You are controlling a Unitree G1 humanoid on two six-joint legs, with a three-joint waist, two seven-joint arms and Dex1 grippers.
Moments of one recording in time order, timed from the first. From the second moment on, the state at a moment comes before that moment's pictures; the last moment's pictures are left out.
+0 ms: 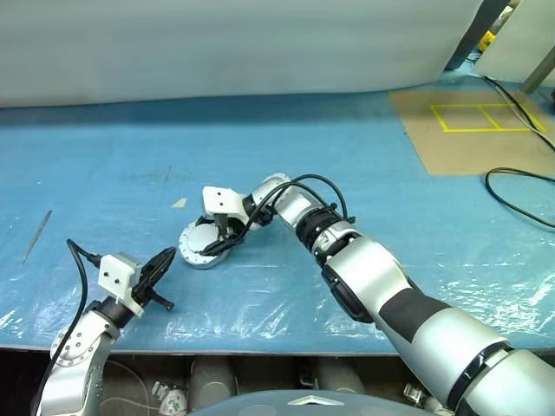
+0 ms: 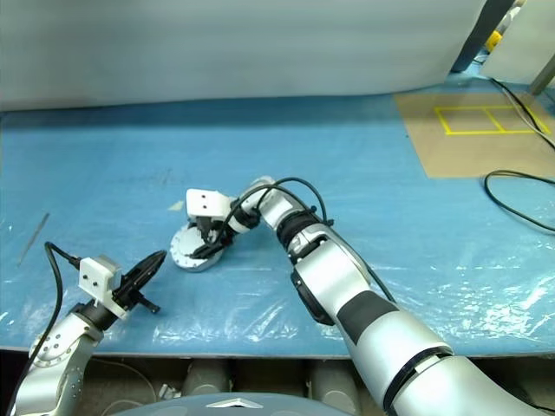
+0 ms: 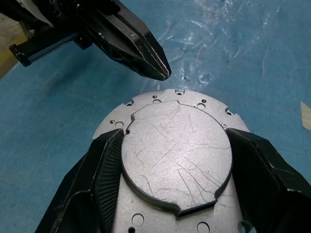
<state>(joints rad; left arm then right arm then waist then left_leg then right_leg) 0.29 0.39 0.23 -0.11 -0.34 -0.12 -0.67 -1.21 0.16 0.31 1.30 -0.26 -0.25 1.20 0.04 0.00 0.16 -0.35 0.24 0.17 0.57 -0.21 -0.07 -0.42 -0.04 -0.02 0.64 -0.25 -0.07</state>
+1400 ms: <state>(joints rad) 0.29 0.39 0.23 -0.13 -0.33 -0.11 -0.66 -1.18 0.15 0.33 1.28 -0.25 -0.21 1.19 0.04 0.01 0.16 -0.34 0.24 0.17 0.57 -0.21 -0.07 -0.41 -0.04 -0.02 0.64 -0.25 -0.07</state>
